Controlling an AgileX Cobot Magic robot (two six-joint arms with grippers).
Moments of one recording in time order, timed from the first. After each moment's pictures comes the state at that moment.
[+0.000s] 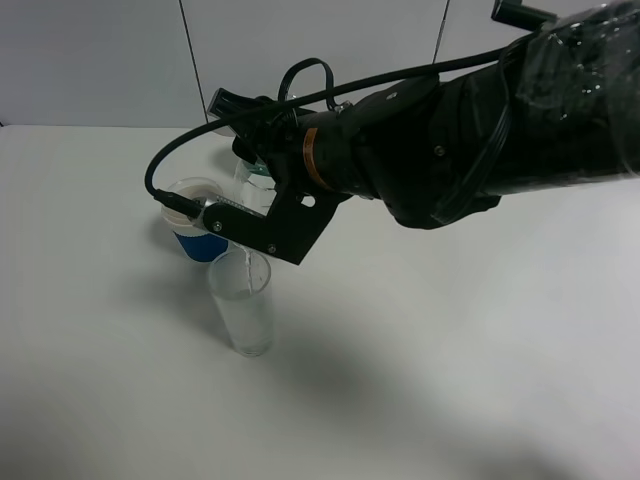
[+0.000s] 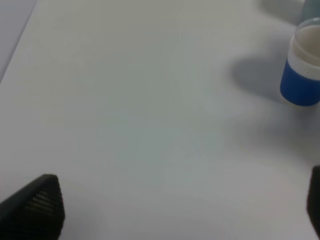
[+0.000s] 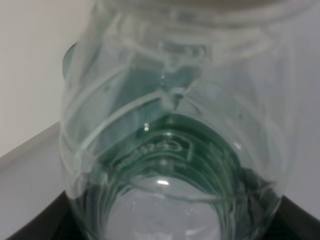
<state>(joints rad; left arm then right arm) 0.06 -0.01 -0.51 0.02 1.05 0.01 0.98 1.72 -1.04 -1.58 0.37 -0.45</state>
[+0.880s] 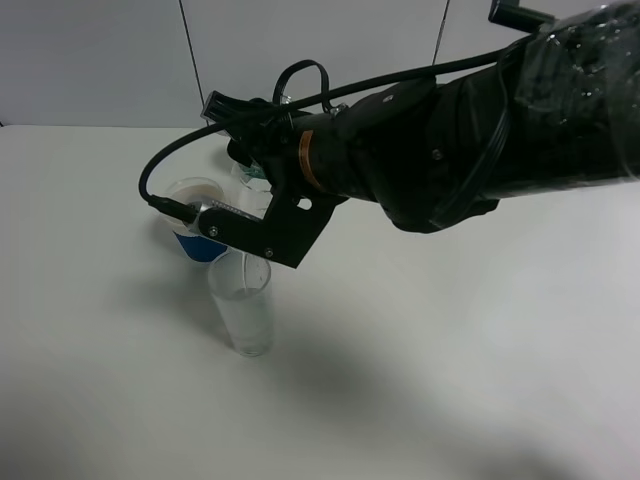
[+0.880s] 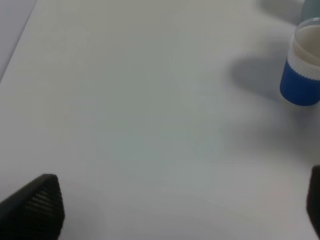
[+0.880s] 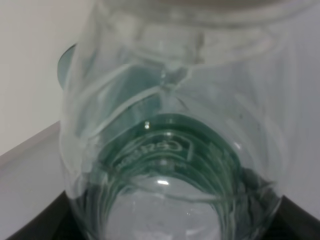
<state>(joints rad) 0.06 -0.01 -0.51 0.02 1.05 0.01 1.00 1.72 -1.04 -1.58 0.37 -0.46</state>
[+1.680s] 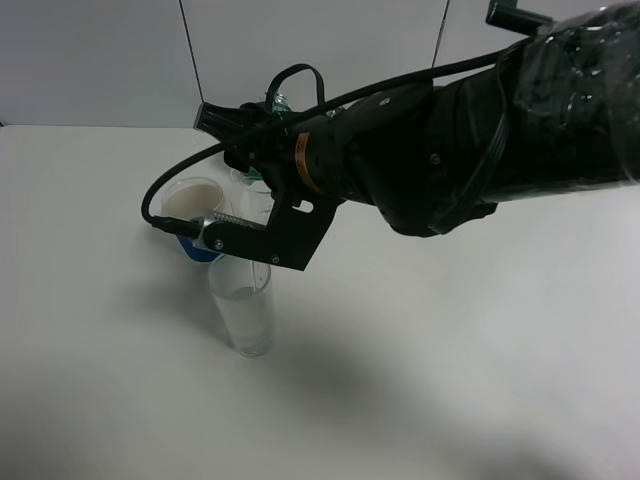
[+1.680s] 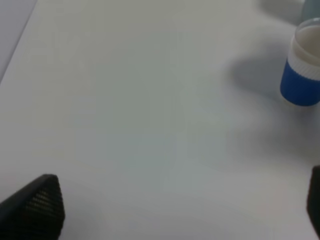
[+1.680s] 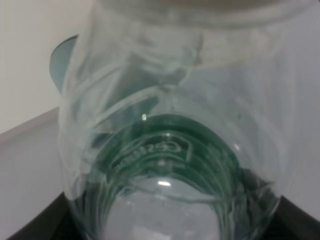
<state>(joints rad) 0.06 -0.01 -0.51 0.02 1.05 0.01 1.01 1.72 -1.04 -1.59 0.37 -0.55</state>
